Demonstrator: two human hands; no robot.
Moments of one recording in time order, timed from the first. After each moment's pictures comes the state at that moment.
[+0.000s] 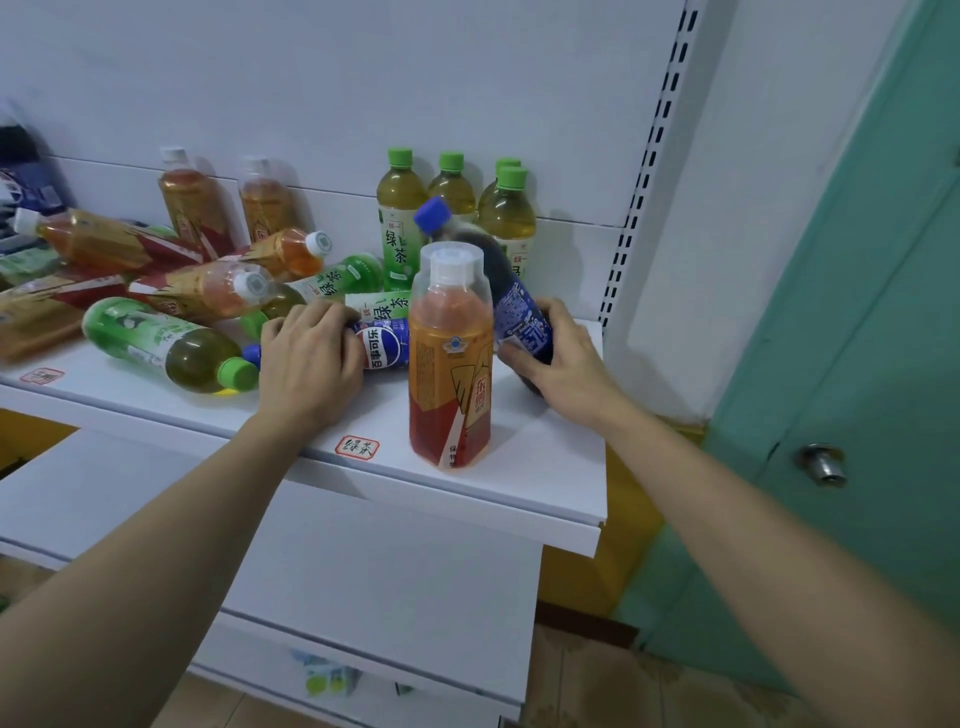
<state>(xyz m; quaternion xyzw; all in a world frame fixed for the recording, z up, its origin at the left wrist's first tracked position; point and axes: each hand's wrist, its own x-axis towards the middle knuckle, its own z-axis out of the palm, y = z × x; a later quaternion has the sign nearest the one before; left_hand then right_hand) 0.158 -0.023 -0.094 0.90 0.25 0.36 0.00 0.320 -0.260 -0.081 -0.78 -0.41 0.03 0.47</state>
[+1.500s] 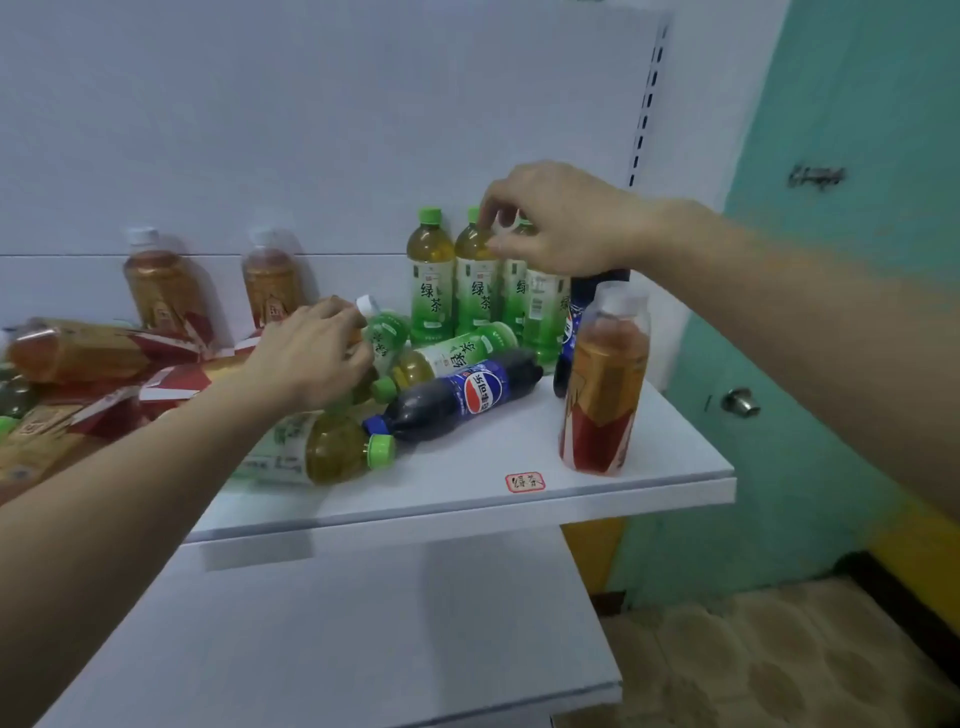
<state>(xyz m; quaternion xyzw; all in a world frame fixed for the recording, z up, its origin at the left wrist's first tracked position) 0.138 0.142 -0.012 0.98 0.02 0.18 0.01 0.210 -0.132 0.119 -0.88 -0.43 -0.19 0.03</state>
